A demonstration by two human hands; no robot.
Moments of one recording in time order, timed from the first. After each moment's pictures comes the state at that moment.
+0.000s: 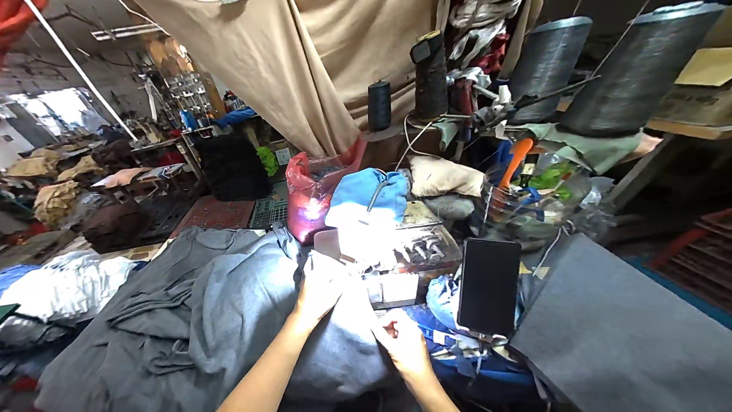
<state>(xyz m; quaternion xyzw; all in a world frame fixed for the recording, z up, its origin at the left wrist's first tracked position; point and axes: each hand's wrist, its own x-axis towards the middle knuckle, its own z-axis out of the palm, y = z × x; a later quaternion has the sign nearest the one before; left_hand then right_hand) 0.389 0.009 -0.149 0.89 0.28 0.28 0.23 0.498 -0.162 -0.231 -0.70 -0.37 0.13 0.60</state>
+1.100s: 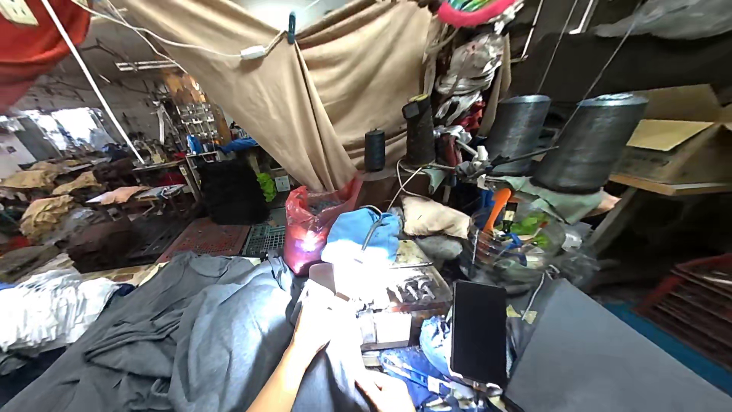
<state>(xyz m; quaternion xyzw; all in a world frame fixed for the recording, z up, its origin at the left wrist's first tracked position) 0.406 0.015 -0.139 0.87 0.34 0.23 0.27 0.483 -0.170 -0.219 -0.64 -0.36 0.29 0.61</state>
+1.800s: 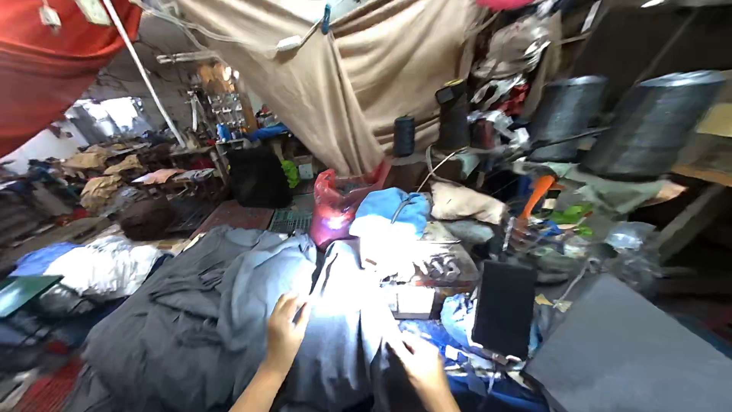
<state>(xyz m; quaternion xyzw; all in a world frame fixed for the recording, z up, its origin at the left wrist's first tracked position) 0.277 -0.010 -0.194 0.78 0.28 0.55 0.09 0.492 -0.182 -0.229 -0.71 -0.43 0.10 0.55</state>
